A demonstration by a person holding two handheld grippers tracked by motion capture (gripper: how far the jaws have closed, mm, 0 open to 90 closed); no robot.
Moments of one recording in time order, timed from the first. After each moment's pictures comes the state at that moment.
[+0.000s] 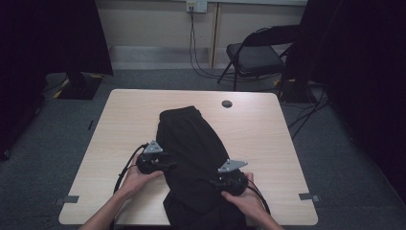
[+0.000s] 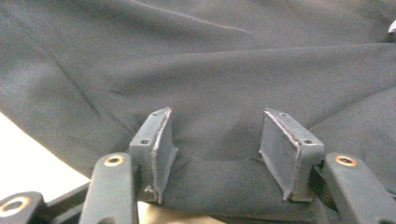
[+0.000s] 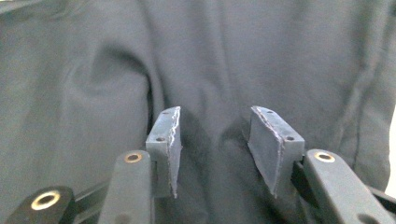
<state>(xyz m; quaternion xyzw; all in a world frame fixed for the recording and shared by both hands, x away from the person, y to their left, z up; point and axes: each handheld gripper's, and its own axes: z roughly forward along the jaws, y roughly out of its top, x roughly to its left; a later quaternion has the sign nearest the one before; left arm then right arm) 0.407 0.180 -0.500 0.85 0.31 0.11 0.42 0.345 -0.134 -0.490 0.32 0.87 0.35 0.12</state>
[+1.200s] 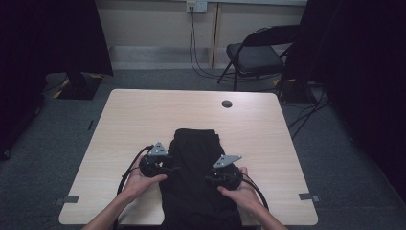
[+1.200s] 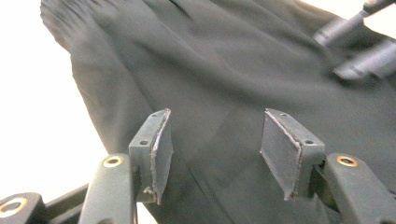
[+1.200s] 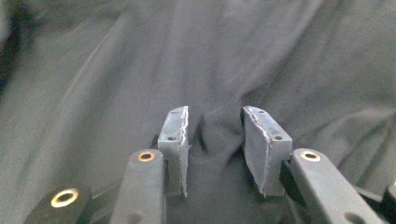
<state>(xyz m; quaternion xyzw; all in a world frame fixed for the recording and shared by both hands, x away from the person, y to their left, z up) 0.394 0.165 -0.477 0.86 0.31 0.10 0.41 0.364 -0.119 -0.489 0.29 0.88 0.36 0.10</state>
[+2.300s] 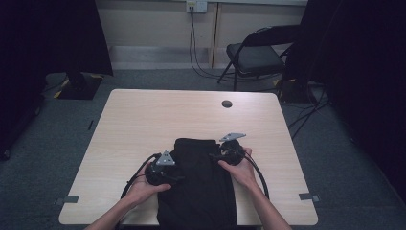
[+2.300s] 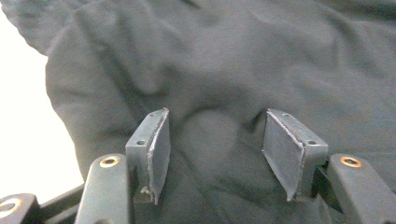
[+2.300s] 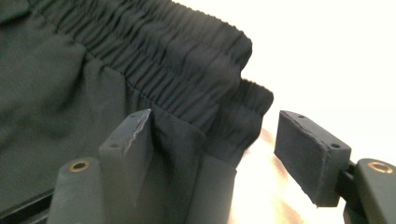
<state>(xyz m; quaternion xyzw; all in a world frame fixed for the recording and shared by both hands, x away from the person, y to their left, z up) 0.380 0.148 -0.491 0.88 0.28 0.10 0.37 0.448 -0.134 -0.493 0.40 0.83 0.36 0.15</state>
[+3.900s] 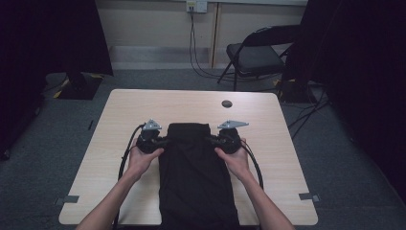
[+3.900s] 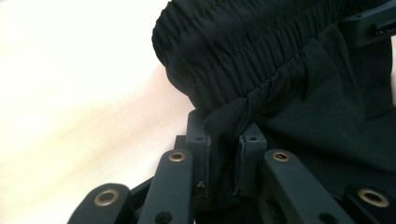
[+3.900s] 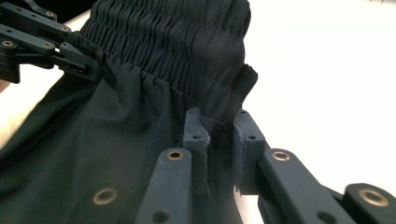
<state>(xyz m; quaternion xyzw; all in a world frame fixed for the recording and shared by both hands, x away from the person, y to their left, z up) 0.456 0.181 -0.434 0.80 0.38 0.14 0.44 0.456 -0.116 -0.434 0.38 0.79 0.46 0.13</state>
